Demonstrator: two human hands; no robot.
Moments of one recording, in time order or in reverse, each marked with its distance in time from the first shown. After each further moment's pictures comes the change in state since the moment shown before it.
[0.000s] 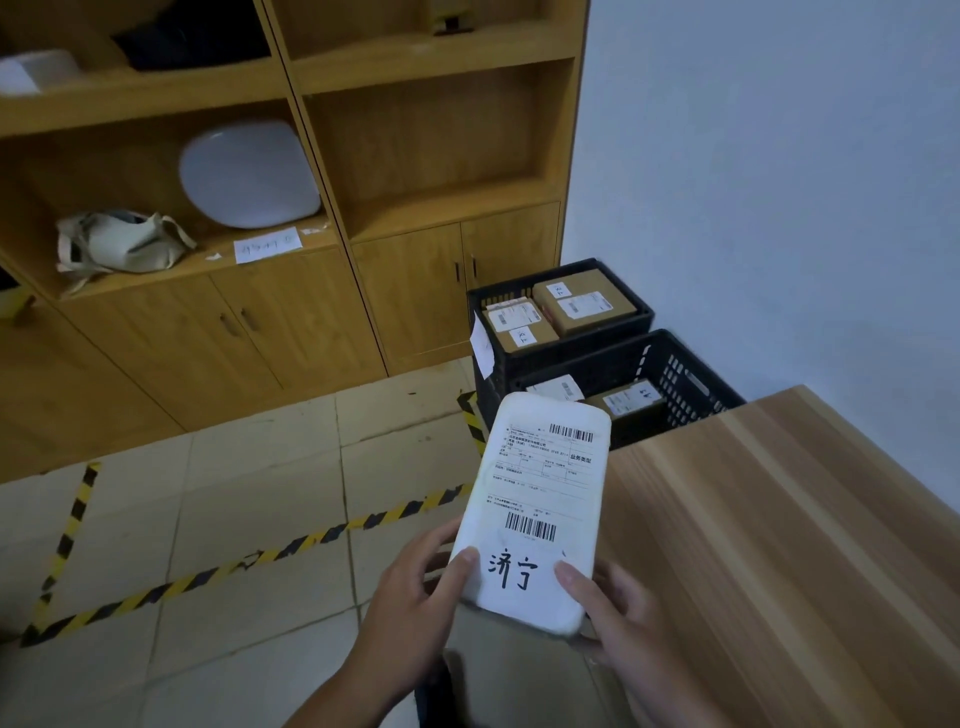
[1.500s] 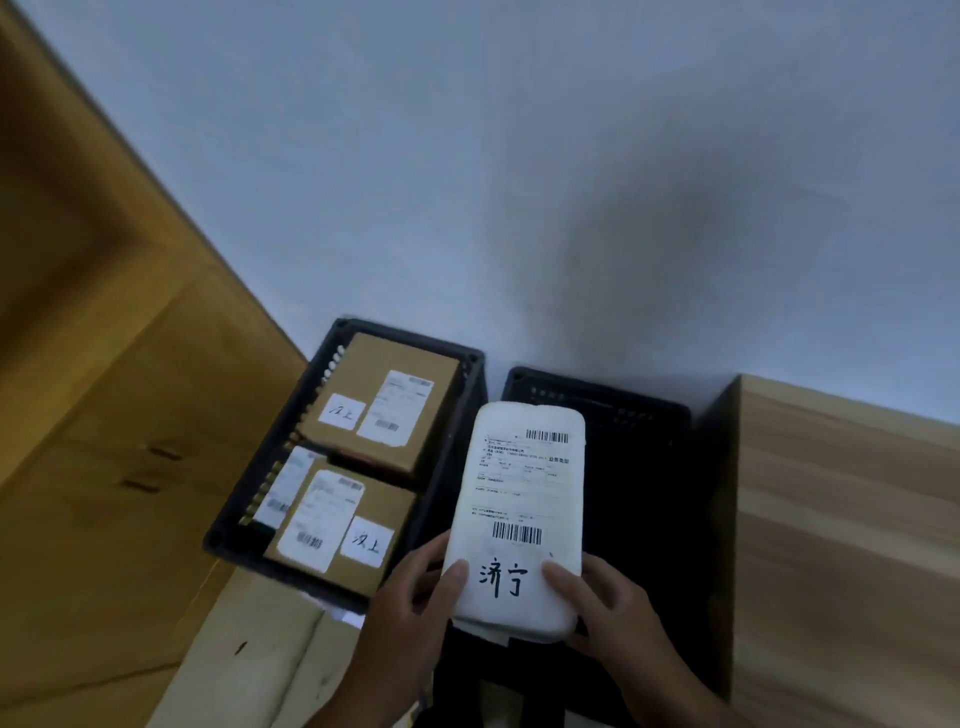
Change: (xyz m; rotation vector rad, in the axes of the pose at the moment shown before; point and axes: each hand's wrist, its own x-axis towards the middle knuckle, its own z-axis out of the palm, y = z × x) left_hand 0.667 0.057 0.116 0.160 -0.863 -0.126; right_hand 0.480 -0.154 -0.048 0.499 0.750 0.088
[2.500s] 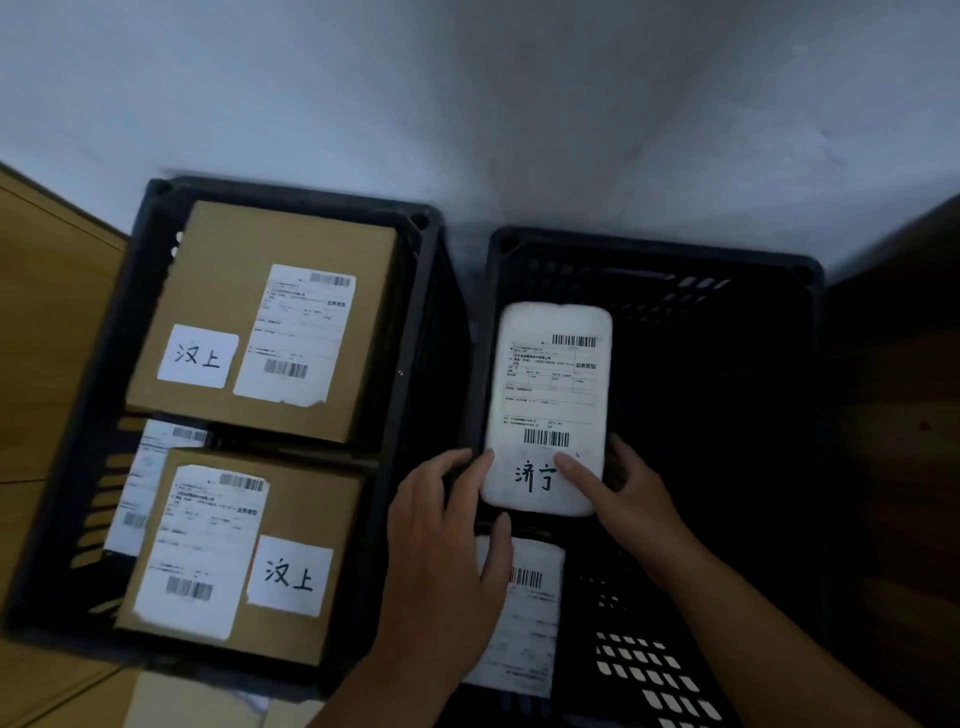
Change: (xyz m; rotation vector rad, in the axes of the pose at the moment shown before) left_hand 0.201 -0.118 0.043 0.892 0.028 0.417; right_hand 0.265 0.122 -0.037 -0.188 0.274 0.086
